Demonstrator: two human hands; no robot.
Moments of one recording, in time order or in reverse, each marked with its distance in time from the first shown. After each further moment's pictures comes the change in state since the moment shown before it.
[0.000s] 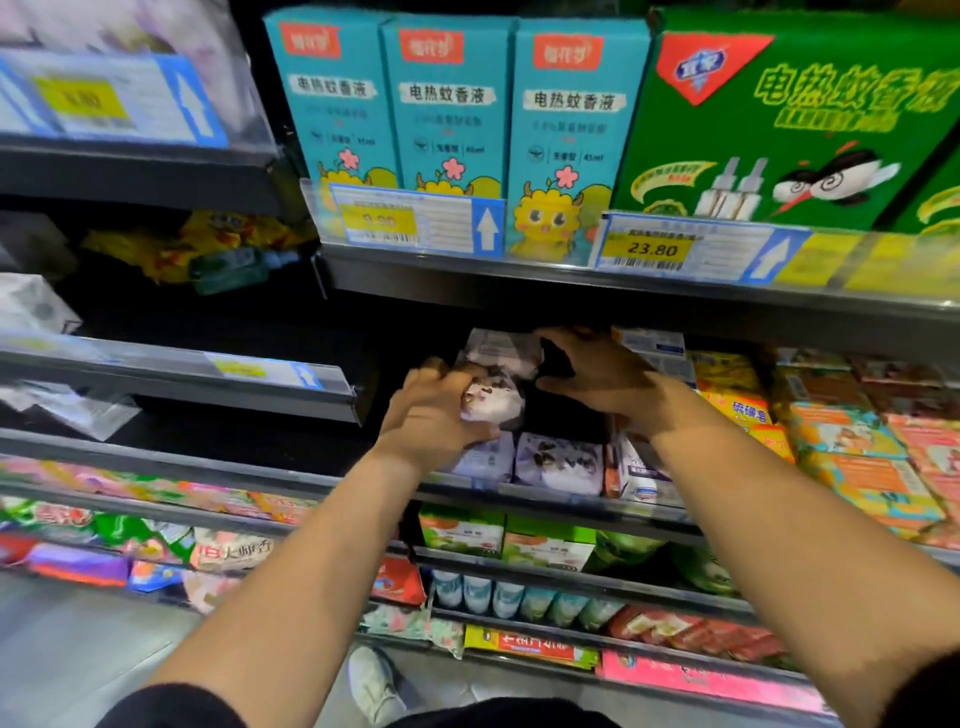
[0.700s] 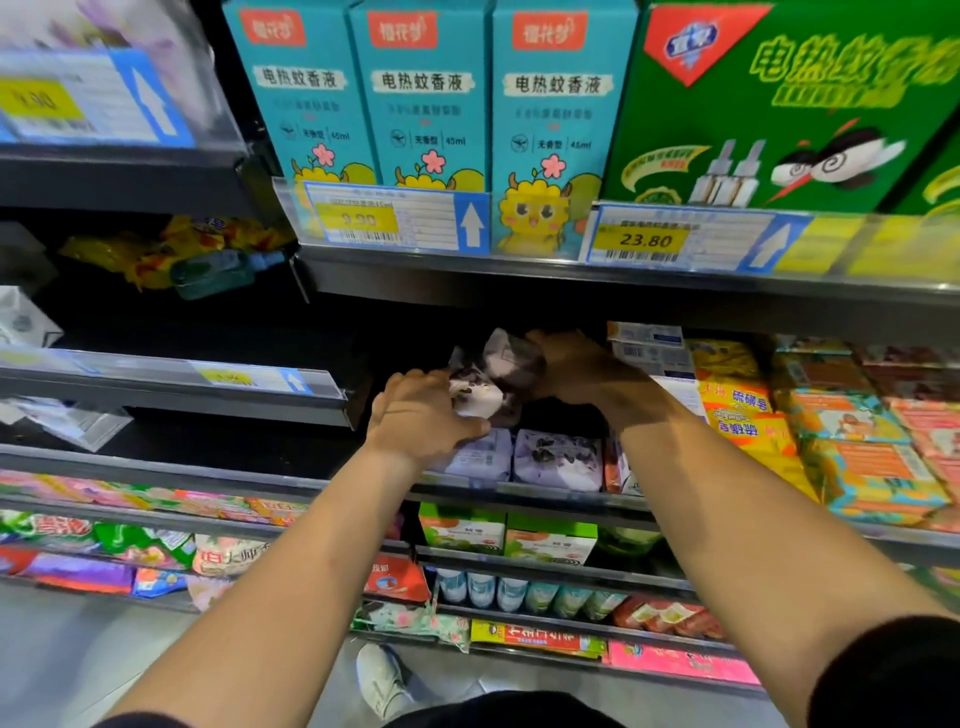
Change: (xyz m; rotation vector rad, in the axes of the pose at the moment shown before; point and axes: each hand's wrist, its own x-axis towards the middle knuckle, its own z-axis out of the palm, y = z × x) left_hand -0.004 0.008 -0.019 0.068 -0.119 -0.161; right_hand 0.027 -0.009 0.022 0.130 -0.043 0.115
